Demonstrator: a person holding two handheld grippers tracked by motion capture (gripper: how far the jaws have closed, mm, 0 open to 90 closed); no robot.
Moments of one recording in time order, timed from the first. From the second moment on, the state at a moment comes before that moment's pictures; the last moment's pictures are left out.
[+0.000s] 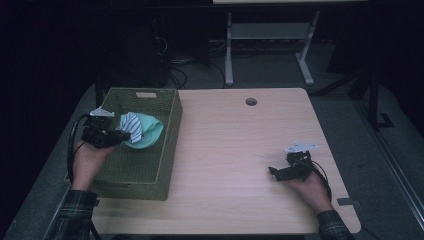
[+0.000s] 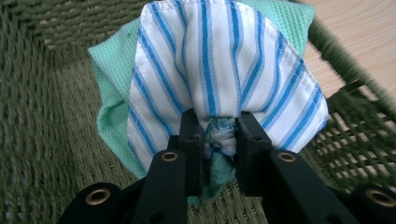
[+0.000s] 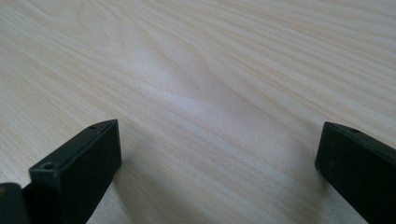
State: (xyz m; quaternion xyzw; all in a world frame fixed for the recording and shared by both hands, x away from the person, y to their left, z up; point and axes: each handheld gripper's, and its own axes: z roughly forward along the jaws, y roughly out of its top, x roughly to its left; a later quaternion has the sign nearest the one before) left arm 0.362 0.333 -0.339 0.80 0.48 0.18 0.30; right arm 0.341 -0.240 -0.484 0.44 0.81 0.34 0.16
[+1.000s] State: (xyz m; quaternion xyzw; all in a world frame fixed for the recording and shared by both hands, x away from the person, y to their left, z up) left arm 0.377 0.324 -0.400 0.83 0.48 0.14 0.24; right arm 0.341 -0.240 -0.484 0.44 0.81 0.34 0.16
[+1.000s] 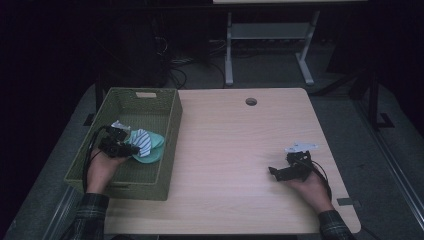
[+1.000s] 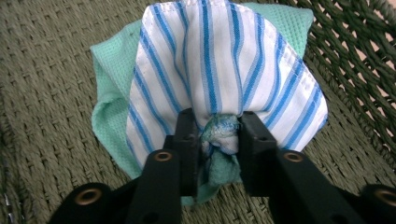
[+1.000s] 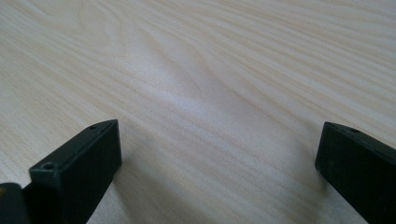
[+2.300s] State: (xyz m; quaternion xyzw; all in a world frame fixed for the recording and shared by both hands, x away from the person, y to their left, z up) left arm 0.362 0.292 -0.337 0.83 0.43 0.12 0.34; right arm 0.341 -0.240 -0.484 0.44 0.81 0.34 0.16
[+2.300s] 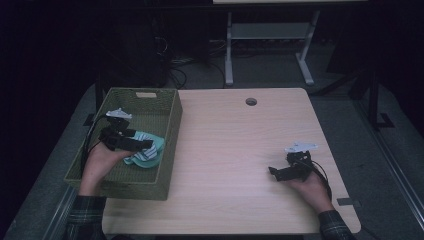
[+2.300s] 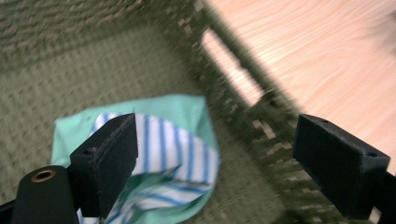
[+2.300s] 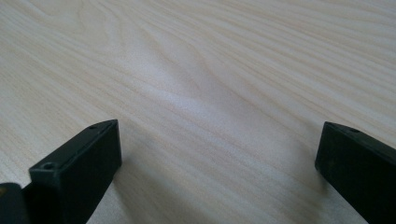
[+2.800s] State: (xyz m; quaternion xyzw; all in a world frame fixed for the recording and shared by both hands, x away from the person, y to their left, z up) left arm 0.351 0.240 -0.310 0.83 0.39 0.11 0.39; right arm 0.341 -0.240 -0.484 0.44 0.81 0.34 0.16
